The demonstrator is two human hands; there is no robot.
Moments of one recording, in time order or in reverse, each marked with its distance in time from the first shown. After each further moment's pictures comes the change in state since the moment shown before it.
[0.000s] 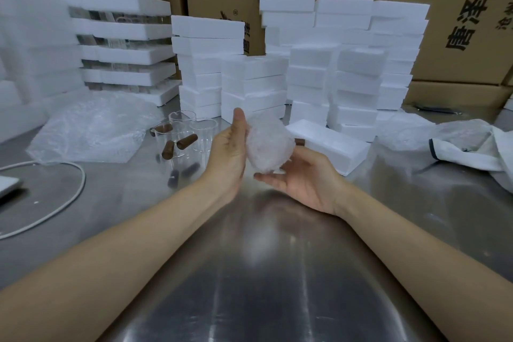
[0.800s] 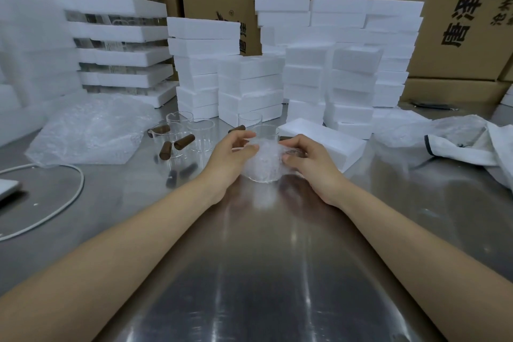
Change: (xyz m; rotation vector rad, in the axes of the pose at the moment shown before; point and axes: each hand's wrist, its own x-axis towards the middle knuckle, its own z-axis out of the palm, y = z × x) left_hand 0.017 -0.024 -0.021 0.410 -0.078 -0.023; right_hand 0.004 -0.002 -0.021 -0.787 0.418 -0.286
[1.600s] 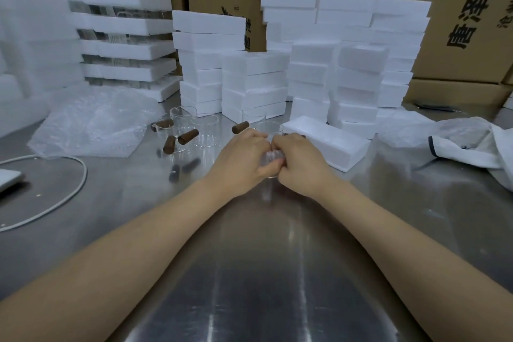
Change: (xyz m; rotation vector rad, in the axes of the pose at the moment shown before) left_hand 0.003 -0.002 0.000 0.937 -0.172 0.599; right_hand 0.006 -0.010 0.020 -0.955 -0.127 -0.355
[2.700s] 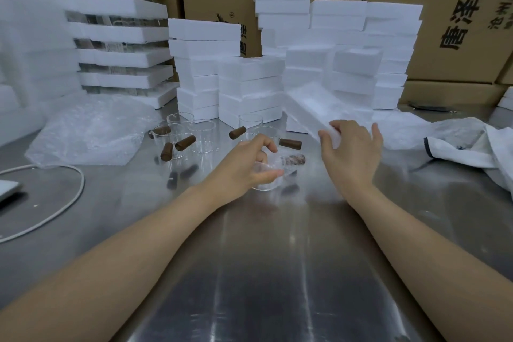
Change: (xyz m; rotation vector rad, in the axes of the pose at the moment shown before) left_hand -0.005 -0.007 0.006 -0.426 -0.048 -0.034; right_hand -0.018 0.046 -0.026 -0.247 0.624 0.403
